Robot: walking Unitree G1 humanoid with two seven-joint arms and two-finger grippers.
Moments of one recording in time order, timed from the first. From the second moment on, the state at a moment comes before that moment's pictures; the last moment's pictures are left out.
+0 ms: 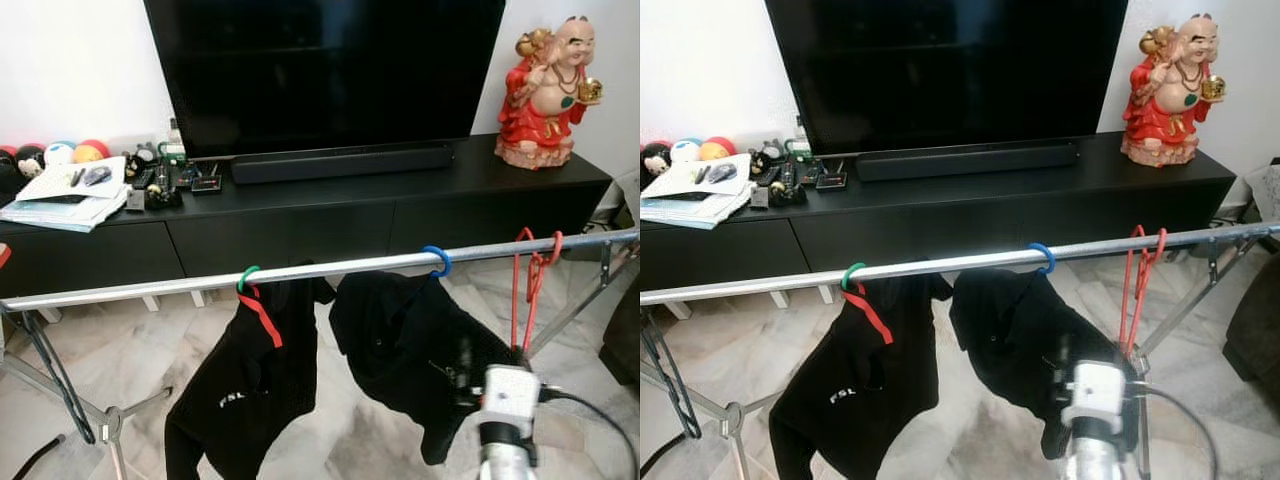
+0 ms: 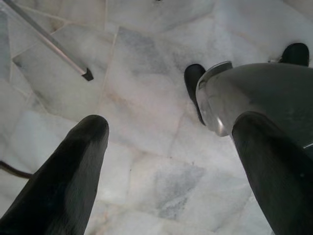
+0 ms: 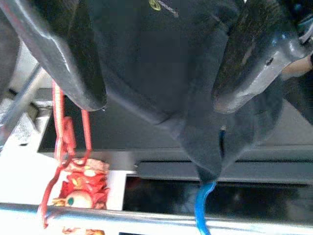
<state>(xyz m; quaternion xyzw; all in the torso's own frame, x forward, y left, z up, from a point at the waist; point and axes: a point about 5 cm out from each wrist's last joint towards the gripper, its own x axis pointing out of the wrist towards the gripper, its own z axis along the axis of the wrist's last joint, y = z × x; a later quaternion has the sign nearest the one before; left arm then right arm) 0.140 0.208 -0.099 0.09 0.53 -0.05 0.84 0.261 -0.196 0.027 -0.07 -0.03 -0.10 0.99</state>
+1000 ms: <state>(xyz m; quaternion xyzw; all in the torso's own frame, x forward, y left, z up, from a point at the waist) 0.144 0.209 -0.097 0.10 0.53 -0.05 0.84 0.347 -0.216 0.076 -0.15 0.17 0.07 0.97</state>
